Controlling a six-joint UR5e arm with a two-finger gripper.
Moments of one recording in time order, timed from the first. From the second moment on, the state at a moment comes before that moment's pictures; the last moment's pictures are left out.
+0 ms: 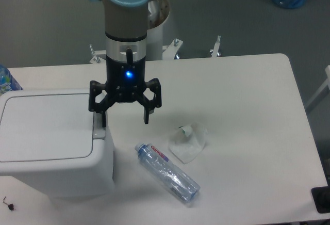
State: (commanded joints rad) arm 2.28 -1.72 -1.56 -0.98 1.36 0.05
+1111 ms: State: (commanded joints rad) arm 2.36 -1.73 -1.43 -0.98 1.59 0.21
